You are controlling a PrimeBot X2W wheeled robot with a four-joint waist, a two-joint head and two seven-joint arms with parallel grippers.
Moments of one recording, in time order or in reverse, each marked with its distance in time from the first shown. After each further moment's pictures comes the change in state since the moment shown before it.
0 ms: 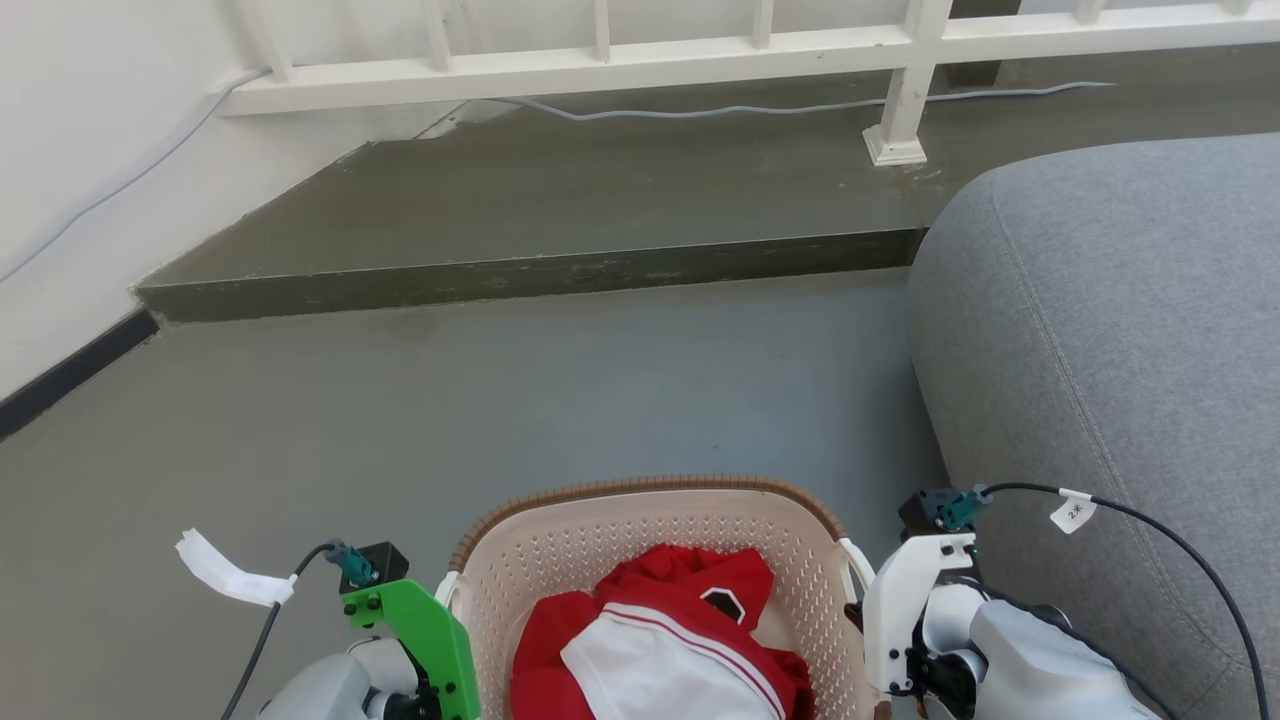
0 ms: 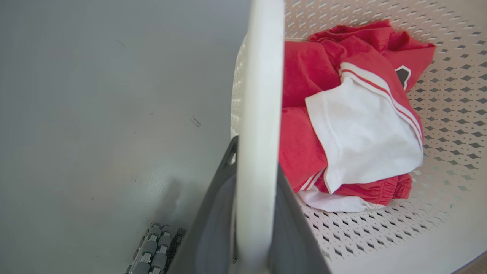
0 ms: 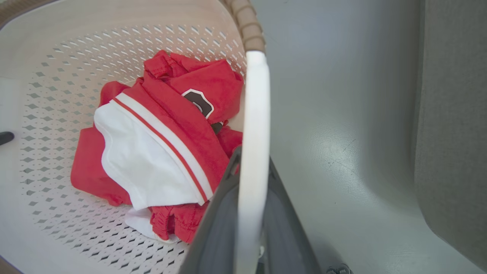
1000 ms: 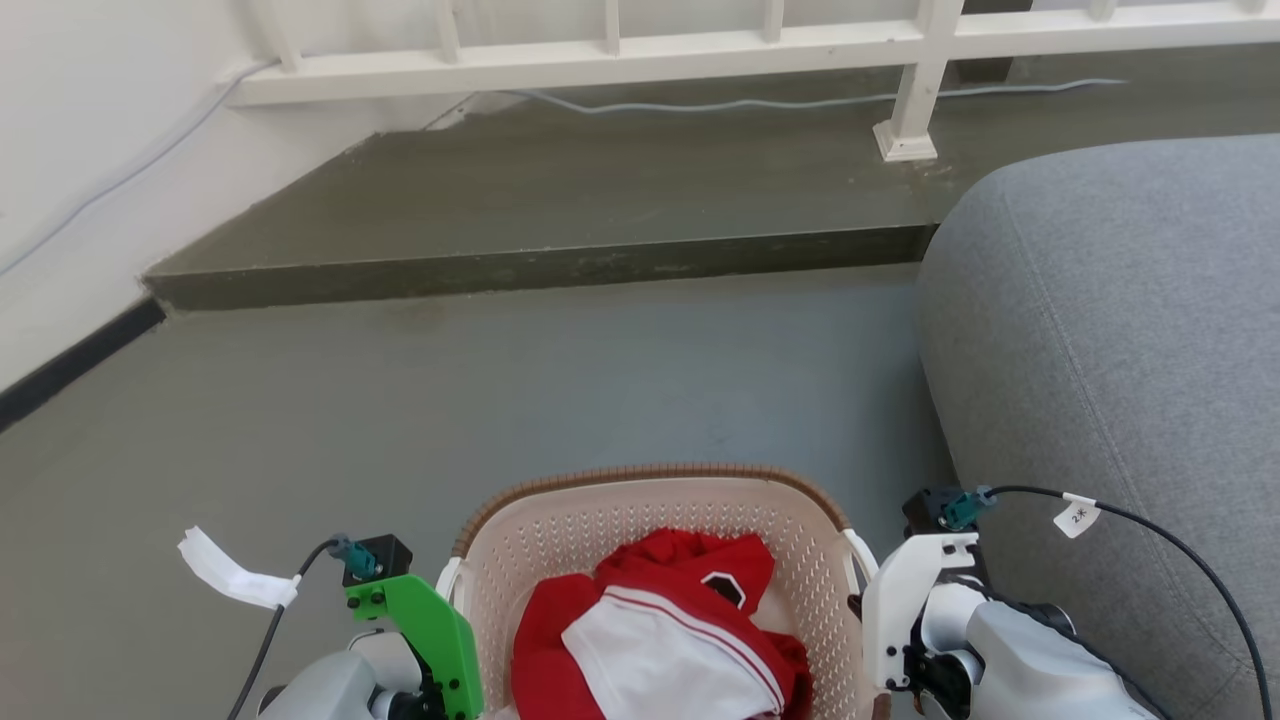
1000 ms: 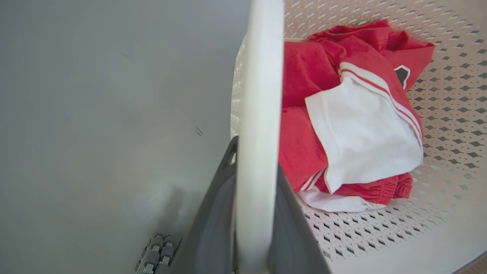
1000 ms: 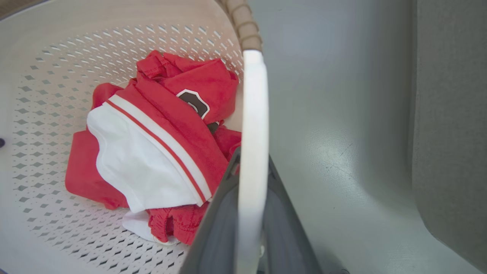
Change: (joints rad) left arm -0.001 0.003 -0.034 -0.015 -0.004 0.000 -0.051; right arm -0.001 0.001 0.033 0.000 0.035 -0.053 -0.045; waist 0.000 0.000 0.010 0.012
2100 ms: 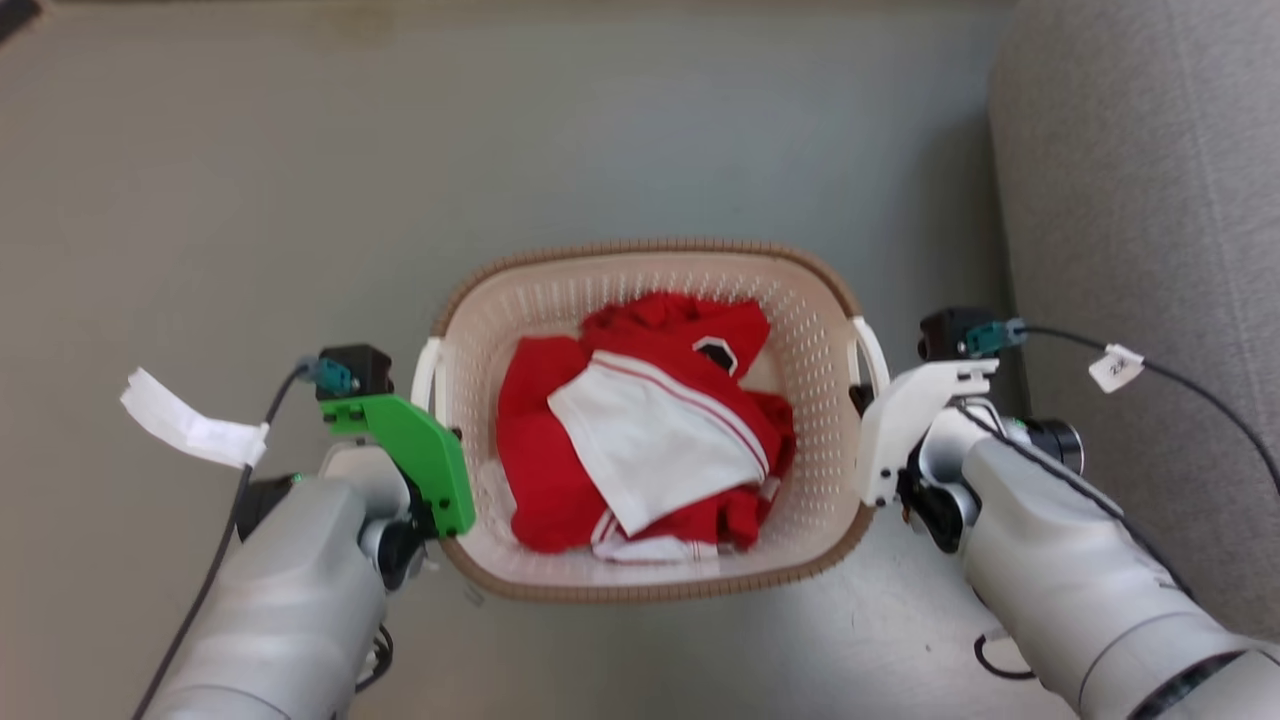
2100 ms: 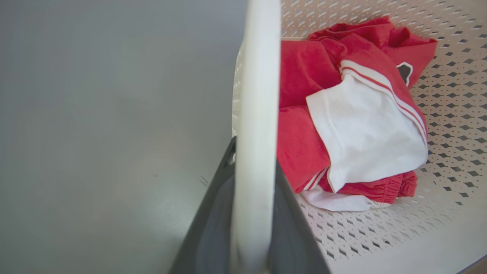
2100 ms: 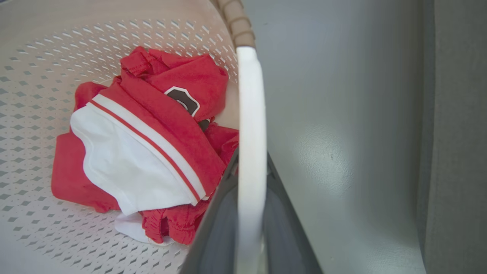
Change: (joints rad) left arm -0.236 0.002 -0.009 -0.012 0.054 0.001 -0.168; right arm -0.232 -0.009 -0.017 0.005 -0.021 -0.052 -0.146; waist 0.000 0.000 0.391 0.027
